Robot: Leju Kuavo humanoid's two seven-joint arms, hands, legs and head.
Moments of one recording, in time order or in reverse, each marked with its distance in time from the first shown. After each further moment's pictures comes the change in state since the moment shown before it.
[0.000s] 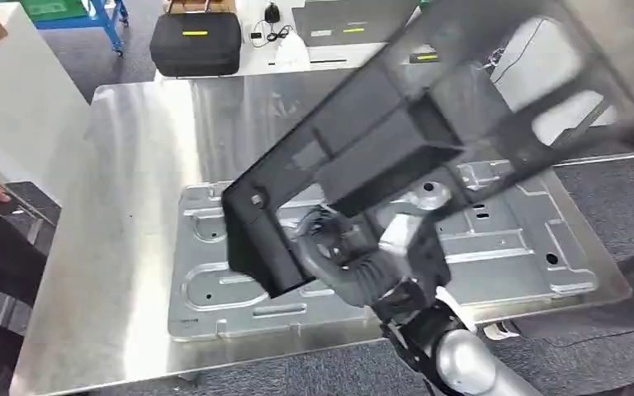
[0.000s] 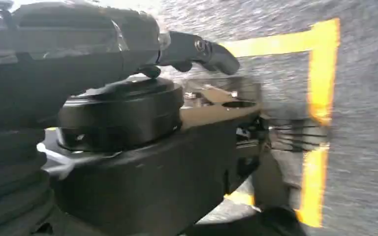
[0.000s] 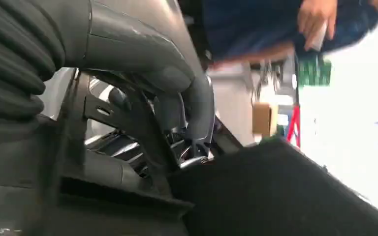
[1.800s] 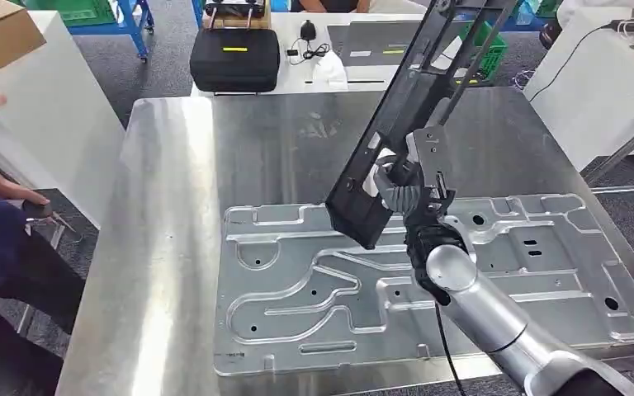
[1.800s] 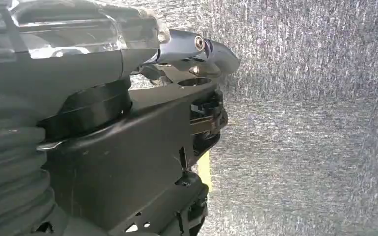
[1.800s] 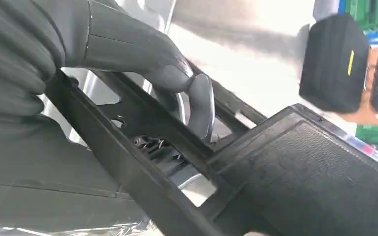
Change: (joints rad) left arm 0.002 0.012 -0.051 0.002 0.036 -0.157 -0.378; right arm -0.234 -0.076 -0.081 0.485 -0.087 -0.454 0.180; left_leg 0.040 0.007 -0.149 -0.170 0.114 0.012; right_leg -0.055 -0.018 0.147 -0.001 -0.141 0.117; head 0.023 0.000
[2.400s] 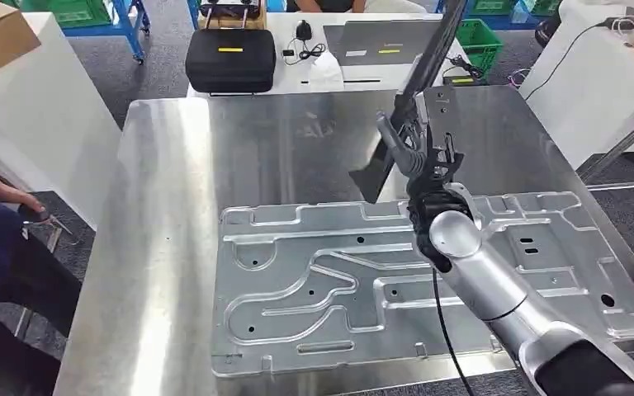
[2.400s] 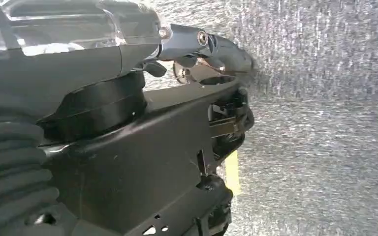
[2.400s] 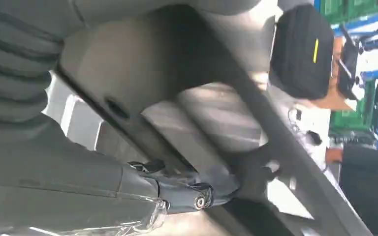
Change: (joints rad) left arm -0.020 0.001 0.000 0.000 0.000 -0.002 0.190; right arm -0.139 0.022 -0.010 0.052 -0.042 0.009 0.049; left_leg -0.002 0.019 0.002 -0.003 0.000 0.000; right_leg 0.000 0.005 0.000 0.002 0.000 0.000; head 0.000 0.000
